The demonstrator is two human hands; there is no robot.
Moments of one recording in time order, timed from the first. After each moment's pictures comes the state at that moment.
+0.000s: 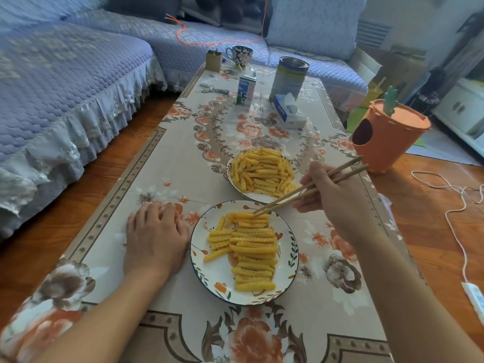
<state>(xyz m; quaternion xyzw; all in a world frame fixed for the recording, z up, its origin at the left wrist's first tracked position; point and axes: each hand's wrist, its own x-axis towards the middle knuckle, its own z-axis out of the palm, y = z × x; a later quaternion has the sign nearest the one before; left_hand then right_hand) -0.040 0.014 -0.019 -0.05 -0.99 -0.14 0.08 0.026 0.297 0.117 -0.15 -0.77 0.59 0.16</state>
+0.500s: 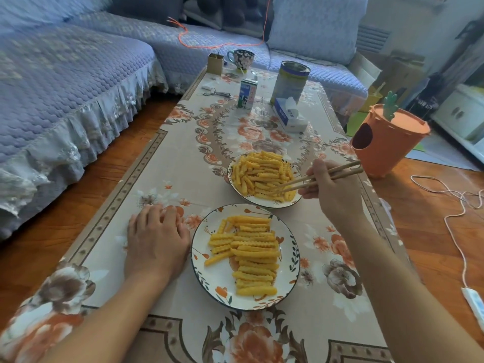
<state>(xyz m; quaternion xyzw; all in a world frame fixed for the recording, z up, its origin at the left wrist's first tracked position) -0.041 0.014 -0.019 -0.05 -0.99 -0.14 0.08 -0.004 0.317 0.097 -0.16 -0.79 0.54 0.25</state>
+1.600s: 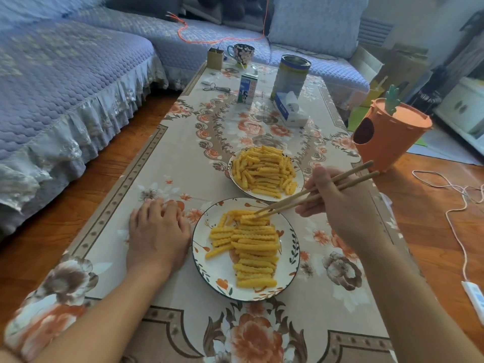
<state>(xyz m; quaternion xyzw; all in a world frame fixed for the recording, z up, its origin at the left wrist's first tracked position) -0.038 0.014 -0.018 -0.05 -0.99 -0.14 0.08 0.046 0.285 0.123 -0.12 -0.79 0.58 0.18</state>
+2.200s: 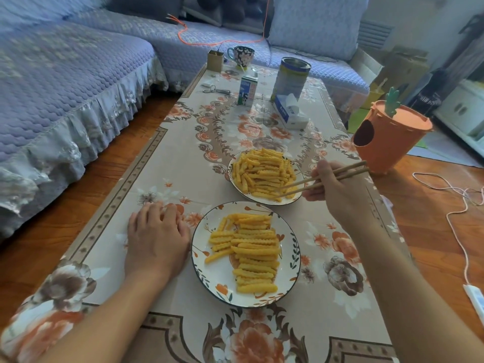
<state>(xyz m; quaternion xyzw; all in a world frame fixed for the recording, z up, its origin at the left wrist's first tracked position) -0.040 0.013 -0.020 -0.05 -0.99 -0.14 0.08 0.001 0.329 0.092 -0.16 -0.78 0.56 0.22</state>
